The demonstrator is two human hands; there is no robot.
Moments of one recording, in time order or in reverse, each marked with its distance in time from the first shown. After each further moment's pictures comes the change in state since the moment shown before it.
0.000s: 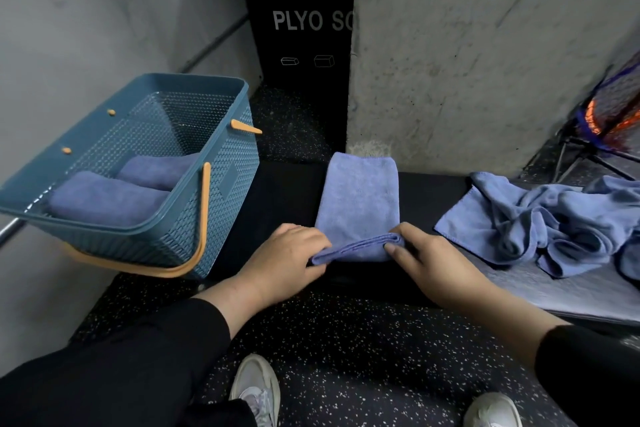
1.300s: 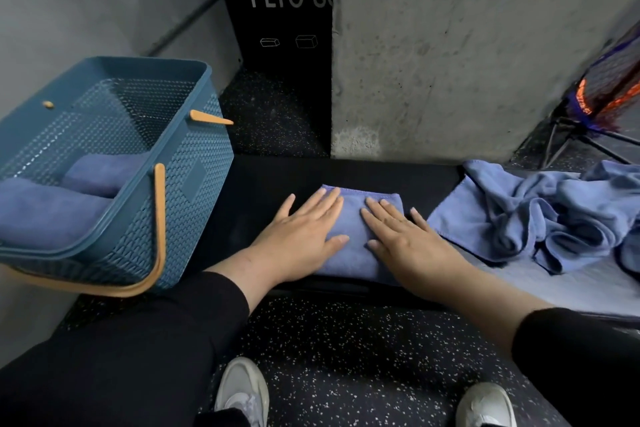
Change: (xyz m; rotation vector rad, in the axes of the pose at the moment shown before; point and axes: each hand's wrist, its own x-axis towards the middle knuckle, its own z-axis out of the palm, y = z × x) left_hand 0.066 0.002 0.025 0.230 -0.332 -0.121; right_hand 0.039 0.039 0.020 -0.502 -0.228 -0.028
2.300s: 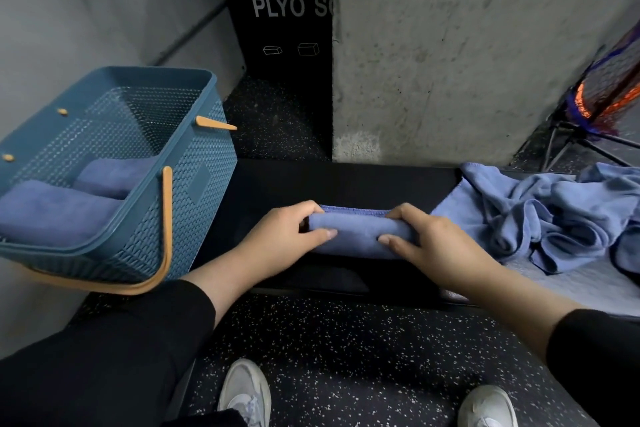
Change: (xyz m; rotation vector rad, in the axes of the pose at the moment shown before) left_hand -0.028 -0.008 -0.024 -0.672 0.232 -0.129; right_hand -0.029 0.005 -0.037 0.359 0.278 0.009
